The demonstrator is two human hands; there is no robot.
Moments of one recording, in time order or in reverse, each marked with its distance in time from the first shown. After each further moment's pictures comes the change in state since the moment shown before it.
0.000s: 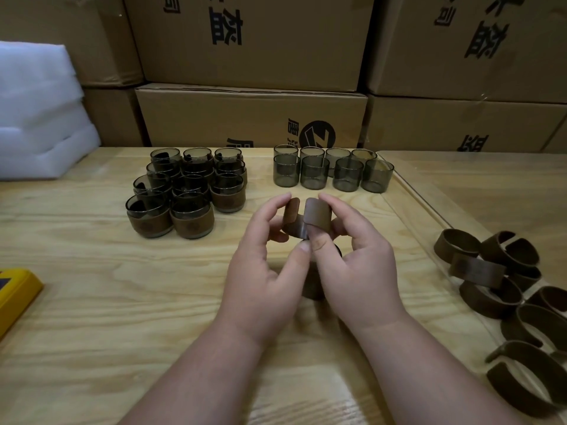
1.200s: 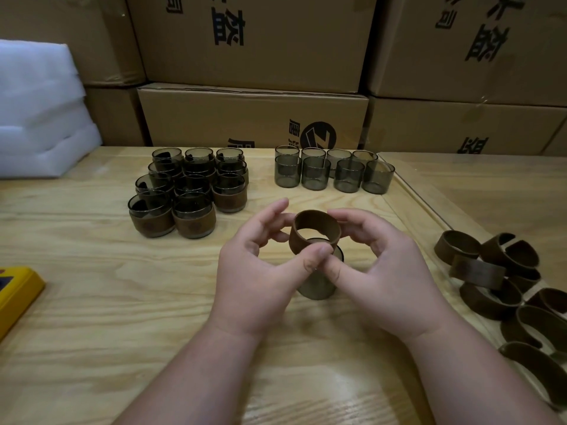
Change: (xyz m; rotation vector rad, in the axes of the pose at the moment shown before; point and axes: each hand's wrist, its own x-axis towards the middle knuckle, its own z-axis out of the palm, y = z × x) left_hand 0.004 0.011 -0.007 -0.144 0.055 -0.072; right_hand 0.007 -0.006 -0.045 -0.101 -0.319 0.010
